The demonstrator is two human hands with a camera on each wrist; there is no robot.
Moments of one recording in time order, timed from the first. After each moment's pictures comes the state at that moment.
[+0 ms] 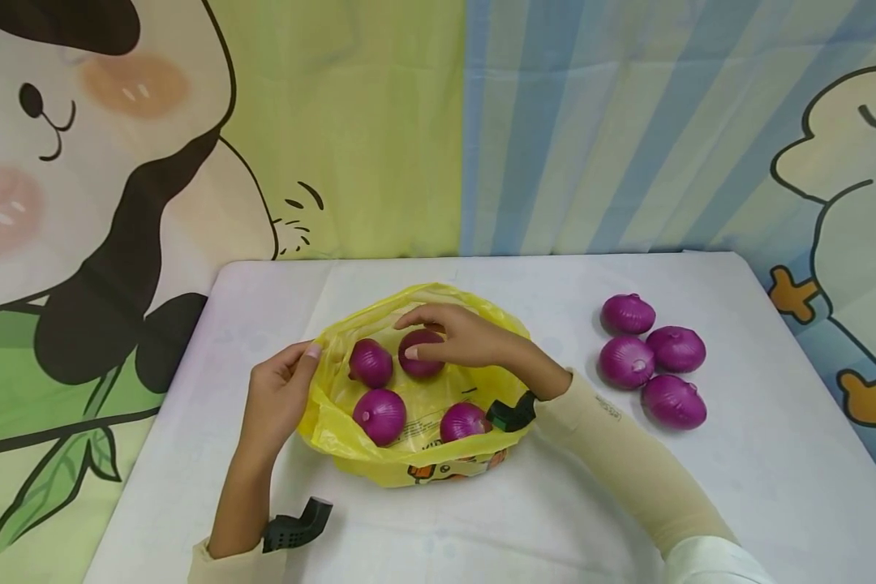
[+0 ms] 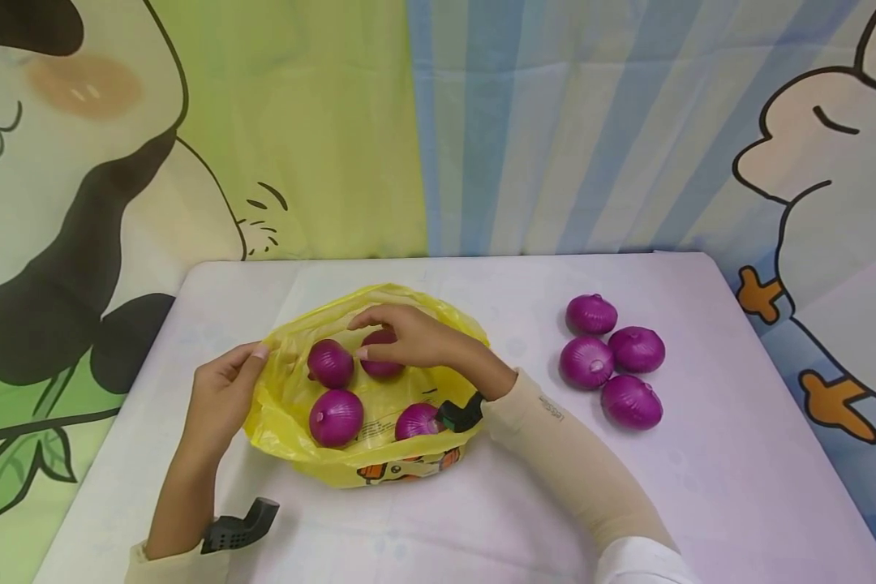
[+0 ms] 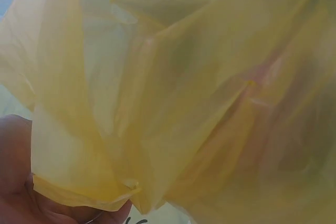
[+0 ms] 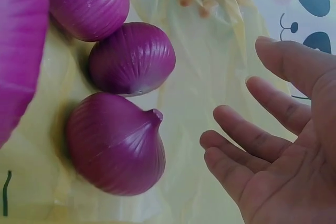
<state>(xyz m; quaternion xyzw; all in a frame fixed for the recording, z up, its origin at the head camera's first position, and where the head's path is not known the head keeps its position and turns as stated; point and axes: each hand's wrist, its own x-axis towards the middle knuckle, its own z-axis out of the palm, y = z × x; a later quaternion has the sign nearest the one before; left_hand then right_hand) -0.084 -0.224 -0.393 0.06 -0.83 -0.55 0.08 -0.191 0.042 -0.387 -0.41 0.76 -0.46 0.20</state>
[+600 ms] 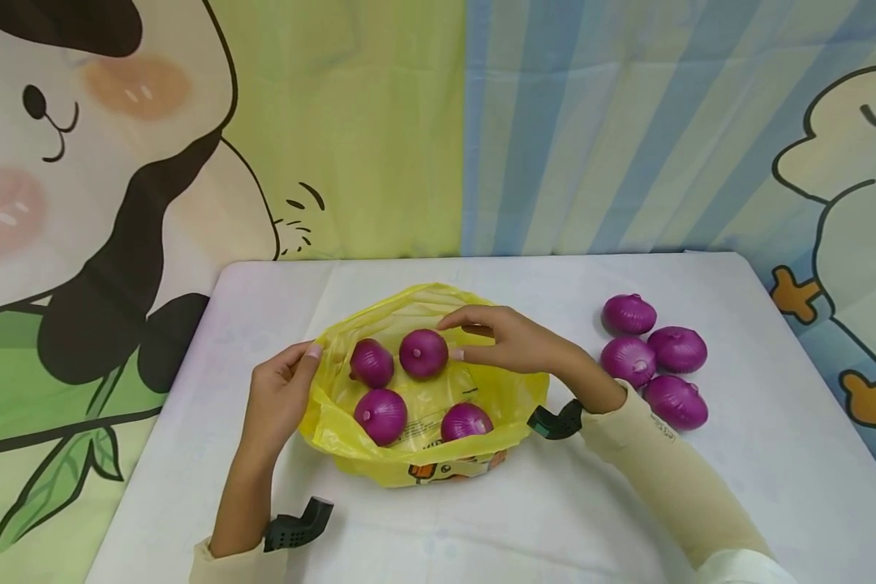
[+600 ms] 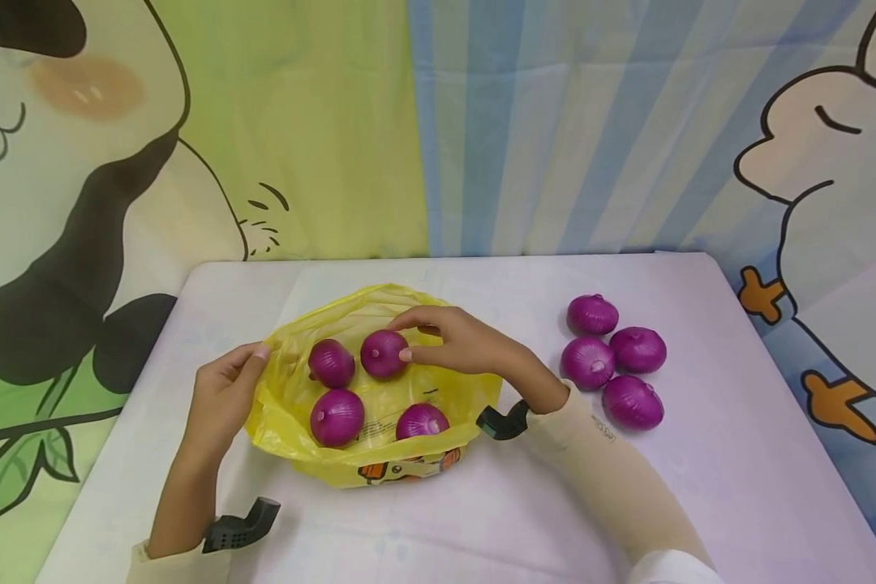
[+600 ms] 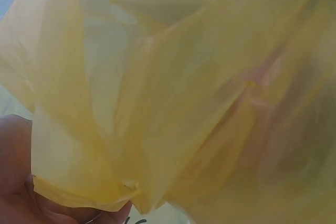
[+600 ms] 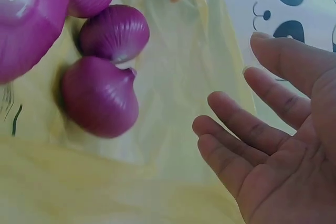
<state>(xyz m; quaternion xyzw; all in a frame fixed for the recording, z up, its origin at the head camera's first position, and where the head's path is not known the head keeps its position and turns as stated) -0.084 -0.224 -0.394 0.06 -0.83 -0.56 0.07 -0.177 0.094 -0.374 -0.40 0.77 -0.47 0.19</state>
